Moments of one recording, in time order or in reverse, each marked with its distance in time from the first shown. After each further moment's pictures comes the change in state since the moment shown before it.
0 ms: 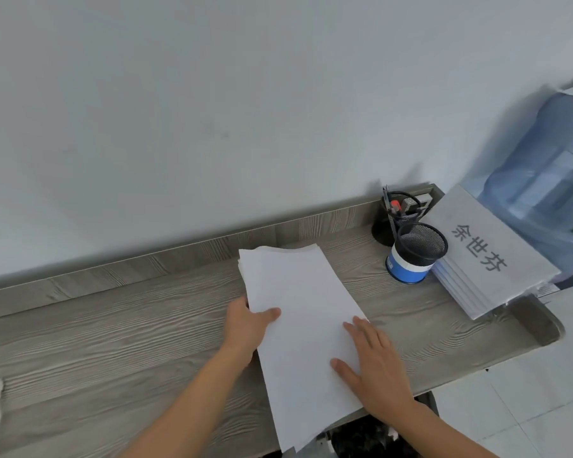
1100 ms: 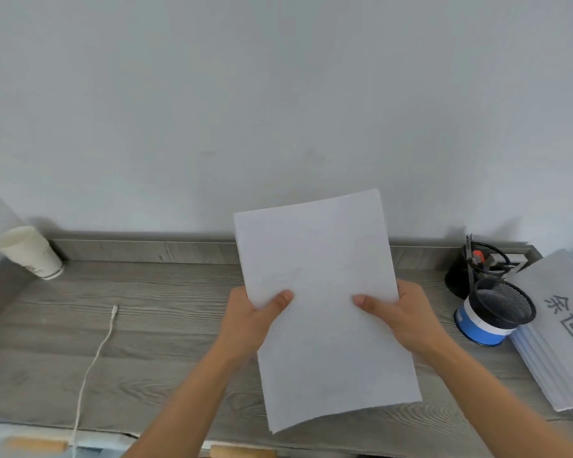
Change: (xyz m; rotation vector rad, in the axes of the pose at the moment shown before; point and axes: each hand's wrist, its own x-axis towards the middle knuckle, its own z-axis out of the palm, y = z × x) left_hand -0.097 0.046 -0.066 -0.120 0.119 0.417; right_hand 0.061 -0.089 -0.120 1.103 -0.184 -0.205
